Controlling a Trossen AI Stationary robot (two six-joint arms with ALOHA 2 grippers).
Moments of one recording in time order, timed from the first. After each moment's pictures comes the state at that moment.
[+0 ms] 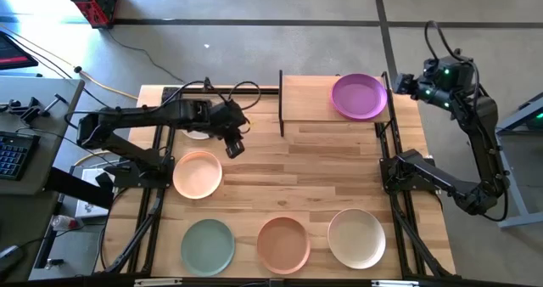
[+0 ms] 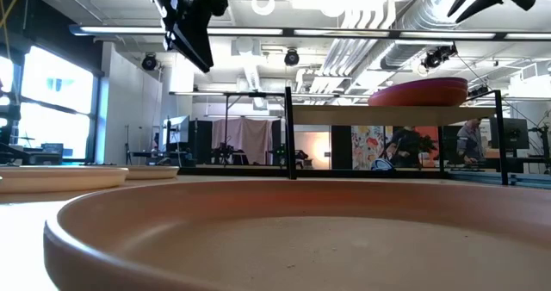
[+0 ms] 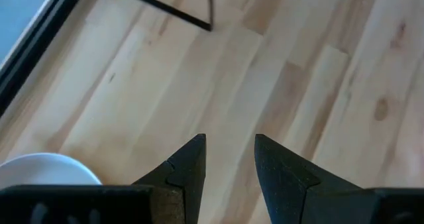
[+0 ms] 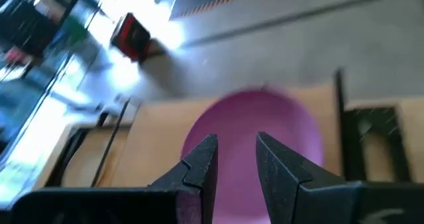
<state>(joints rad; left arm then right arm) 0.17 1.37 1.22 -0.89 -0.14 -0.24 -1.18 0.75 1.28 -1.08 -0.15 0.50</state>
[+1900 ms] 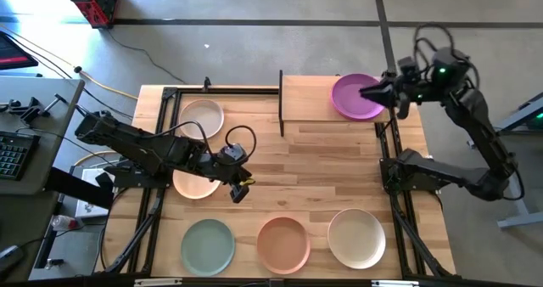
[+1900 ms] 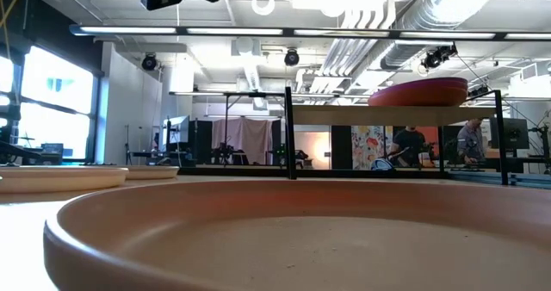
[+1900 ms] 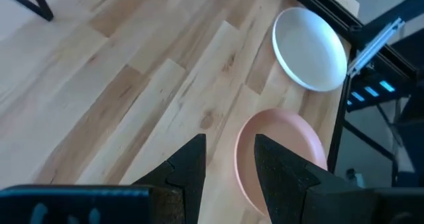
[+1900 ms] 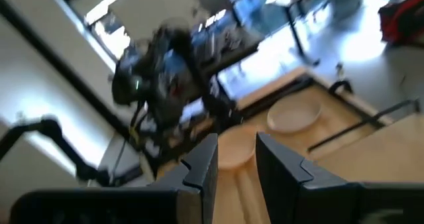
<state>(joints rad) -0.30 1.37 1.22 -0.66 -0.23 -0.81 -0.85 0.82 1.28 -0.67 -0.82 0.33</state>
